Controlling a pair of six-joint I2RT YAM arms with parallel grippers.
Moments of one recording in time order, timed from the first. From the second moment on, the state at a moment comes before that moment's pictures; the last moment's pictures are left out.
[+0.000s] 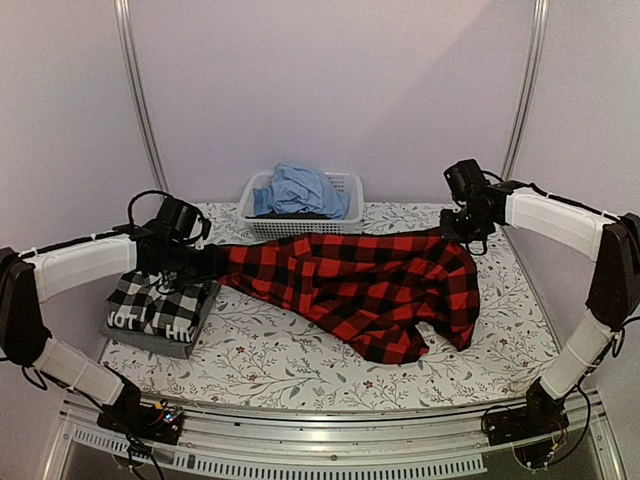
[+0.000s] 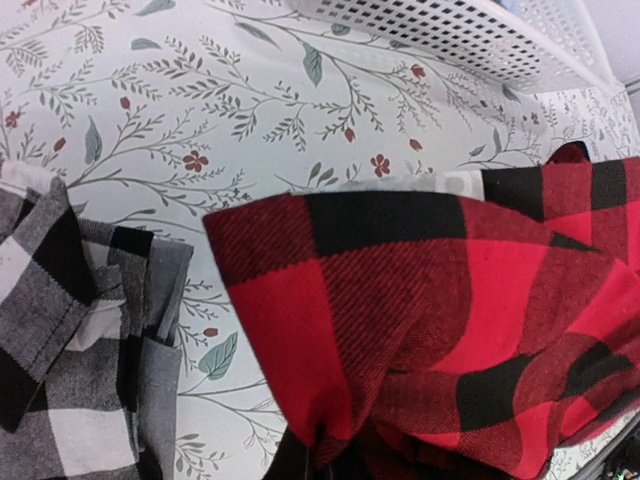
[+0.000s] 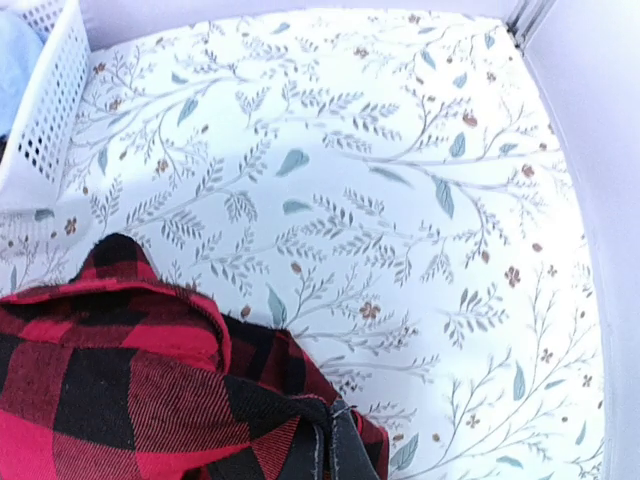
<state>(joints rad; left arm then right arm) -0.39 1.38 0.89 -0.44 0.05 -0.50 0.43 1.64 1.32 -0.64 0.34 0.40</state>
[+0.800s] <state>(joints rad) -0.35 1.47 1.00 -0.46 0.09 -0.44 0.44 1.99 1.68 -0.65 0.36 0.13</state>
